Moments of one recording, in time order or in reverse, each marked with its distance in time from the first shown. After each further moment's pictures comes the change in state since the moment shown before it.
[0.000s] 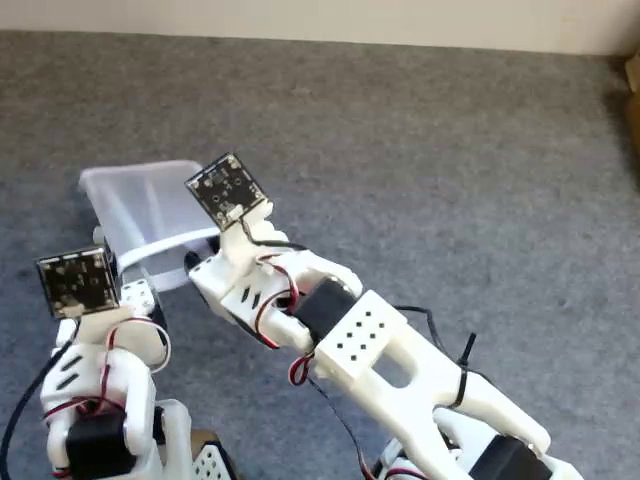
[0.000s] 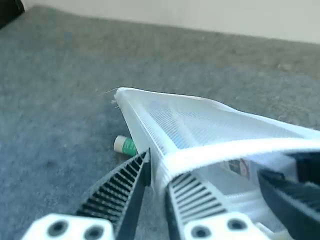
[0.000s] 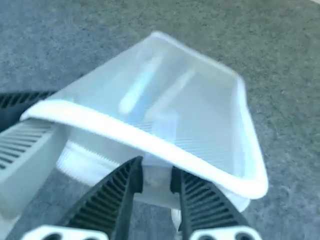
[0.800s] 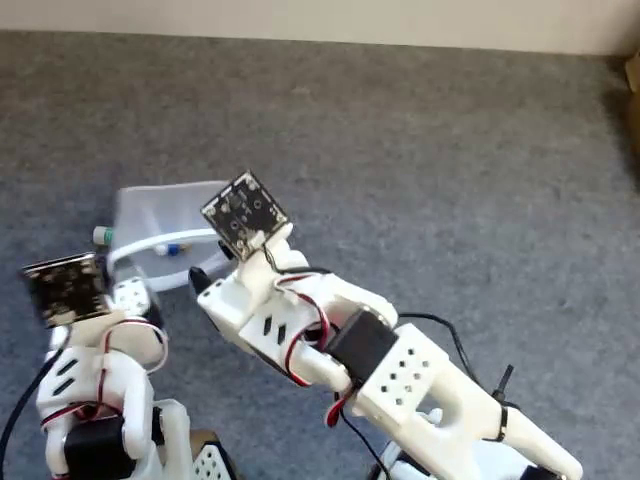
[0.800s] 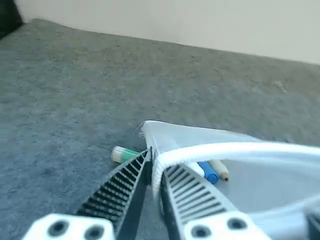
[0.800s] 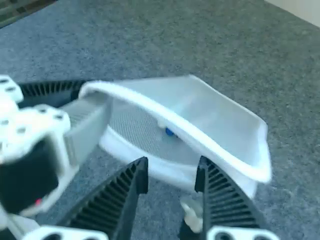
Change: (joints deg) left arm -4.1 -1.0 0.1 -2.0 1.8; right arm -3.5 -14.5 3.3 5.1 0.4
